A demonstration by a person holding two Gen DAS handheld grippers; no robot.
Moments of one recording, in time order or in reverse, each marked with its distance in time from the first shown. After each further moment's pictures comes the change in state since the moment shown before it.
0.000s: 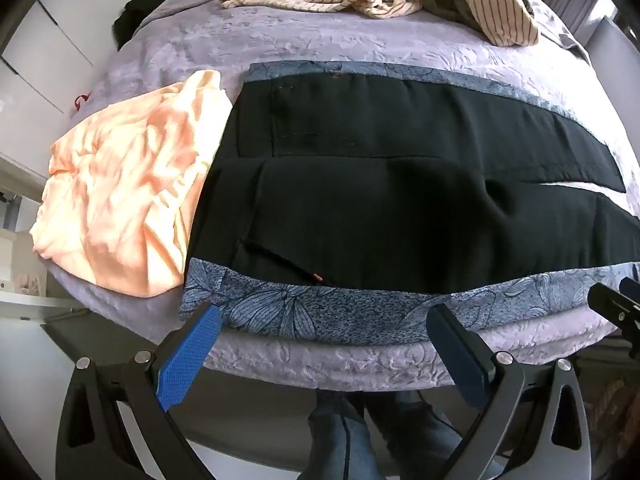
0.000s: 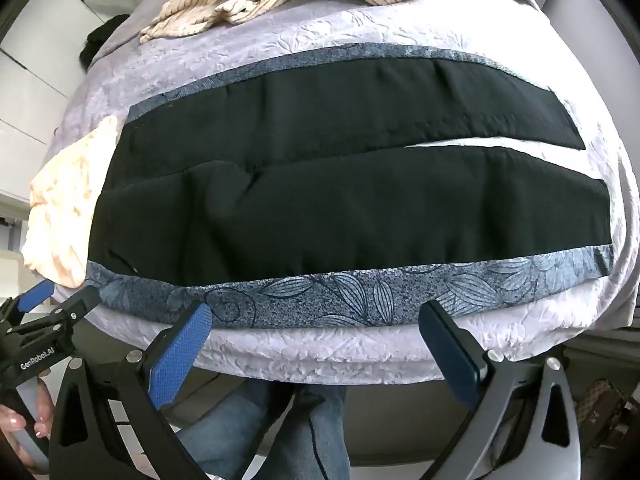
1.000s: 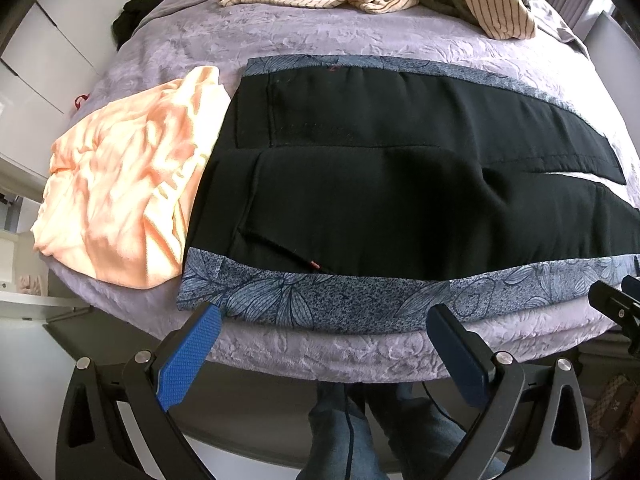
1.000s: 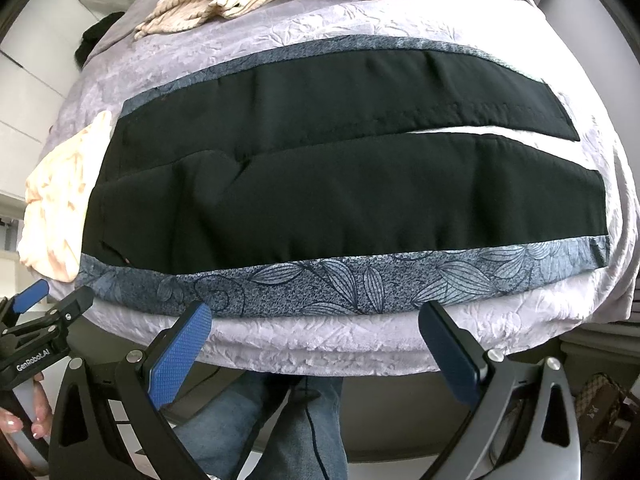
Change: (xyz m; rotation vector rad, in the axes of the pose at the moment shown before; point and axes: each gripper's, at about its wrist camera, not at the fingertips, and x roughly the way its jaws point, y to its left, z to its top) left arm -0.001 -0.004 -0.008 0.008 0.000 0.000; right arm 0.002 -0.007 -0.010 0.002 0.012 -0.020
